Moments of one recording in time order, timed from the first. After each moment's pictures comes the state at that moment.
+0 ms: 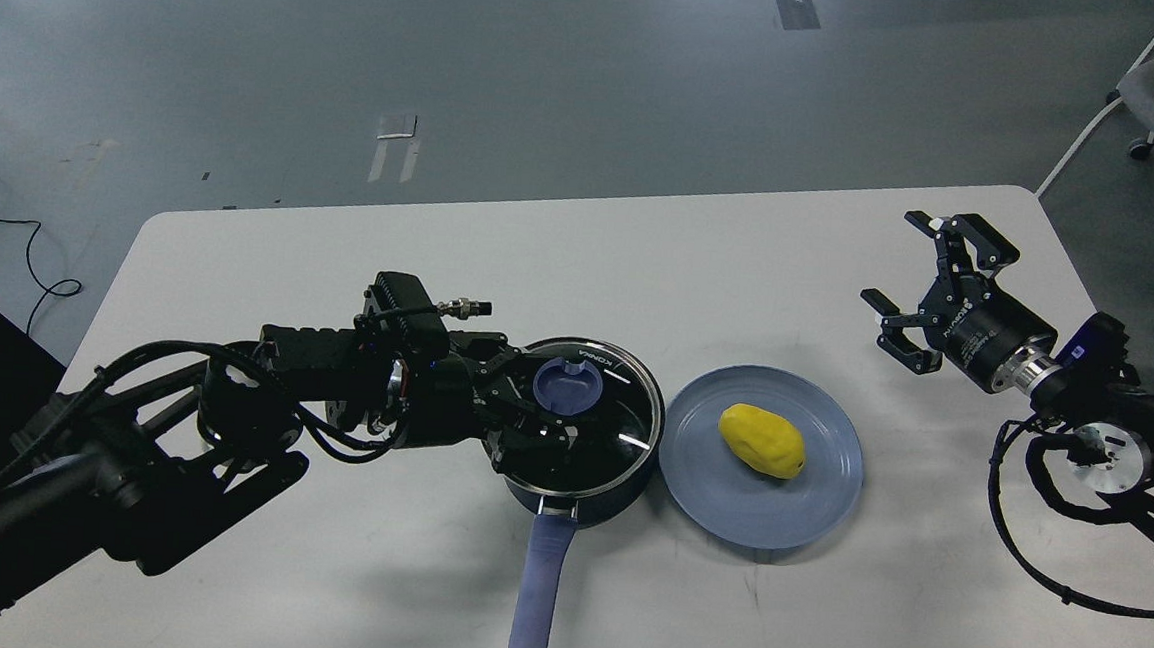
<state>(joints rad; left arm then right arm) -0.71 0.48 -0.52 -1.34 2.18 -0.32 -0.49 0.65 -0.44 0.33 0.67 -0.03 0.49 0.49</state>
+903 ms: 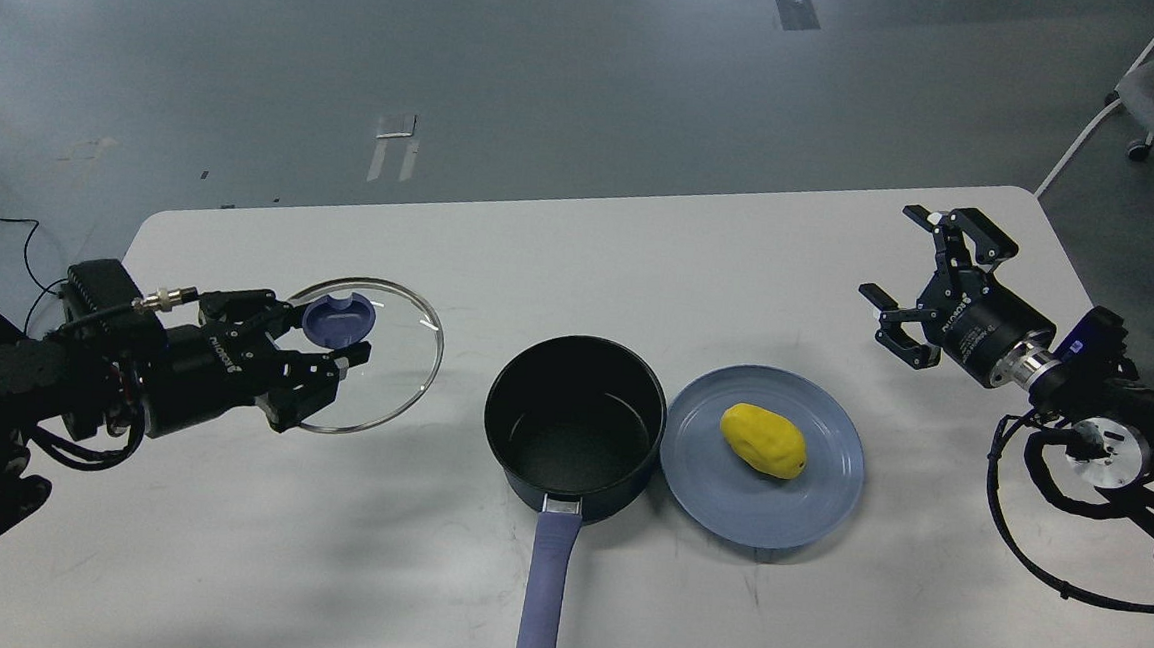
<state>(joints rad) -0.60 0.96 -0.46 -1.32 2.02 0.12 -0.49 0.66 -0.44 0.33 0.67 -0.03 0.49 0.49</state>
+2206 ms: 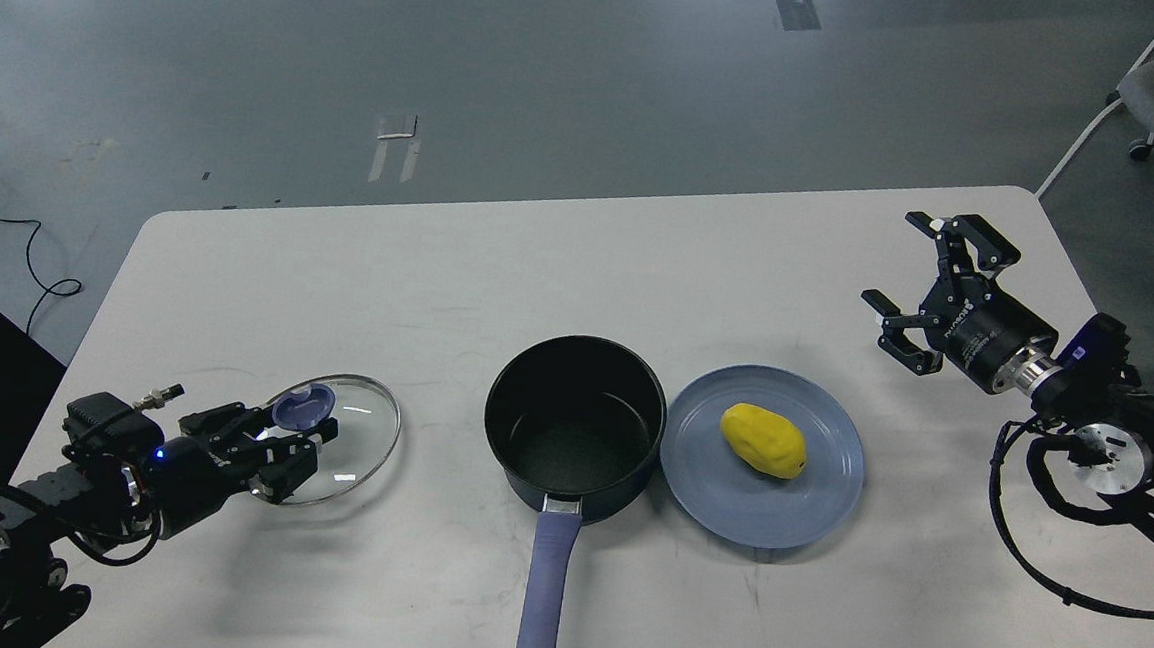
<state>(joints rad) -0.40 0.77 -0.45 -1.01 1.87 0.22 -0.49 0.64 -0.45 0.33 0.67 -0.03 0.49 0.49</state>
